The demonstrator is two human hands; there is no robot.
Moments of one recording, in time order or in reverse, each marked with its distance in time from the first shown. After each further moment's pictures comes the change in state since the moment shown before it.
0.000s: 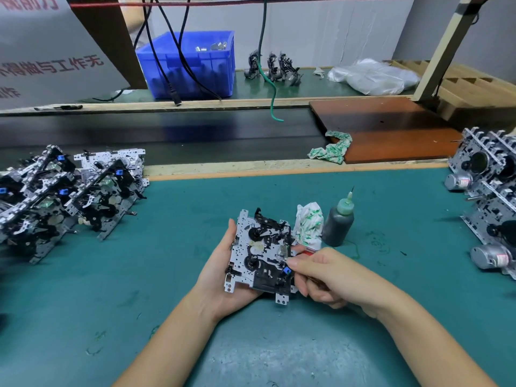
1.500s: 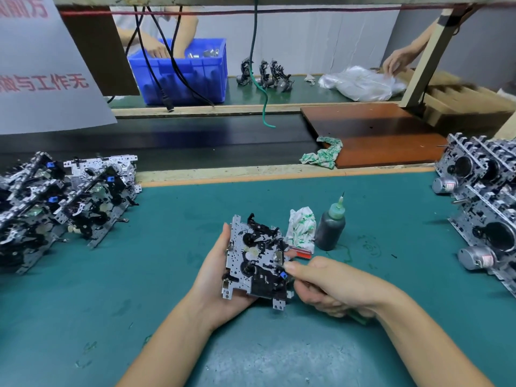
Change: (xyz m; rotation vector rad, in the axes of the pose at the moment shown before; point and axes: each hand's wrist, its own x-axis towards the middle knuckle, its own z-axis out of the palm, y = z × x) left_hand -0.004 0.000 0.012 0.066 0.106 0.046; right_hand 0.000 0.002 -0.009 -0.043 -0.124 0.038
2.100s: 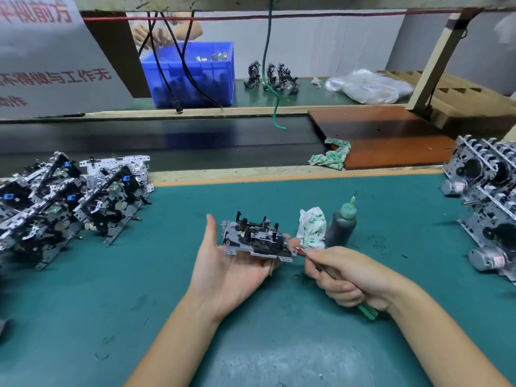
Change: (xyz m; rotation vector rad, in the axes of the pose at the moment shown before) left_hand -0.012 0.012 0.008 -0.412 -0.053 0.102; right_hand 0.000 0.003 -0.008 0.334 0.029 -0.030
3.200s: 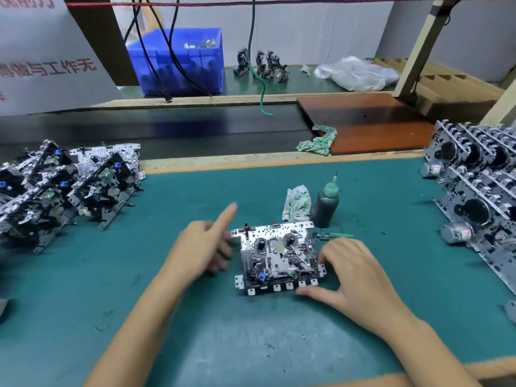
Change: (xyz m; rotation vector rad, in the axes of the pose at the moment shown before) left_hand -0.024 0.021 -0.008 1.578 0.339 0.239; right_hand -0.036 0.050 0.013 -1.398 0.777 -0.664
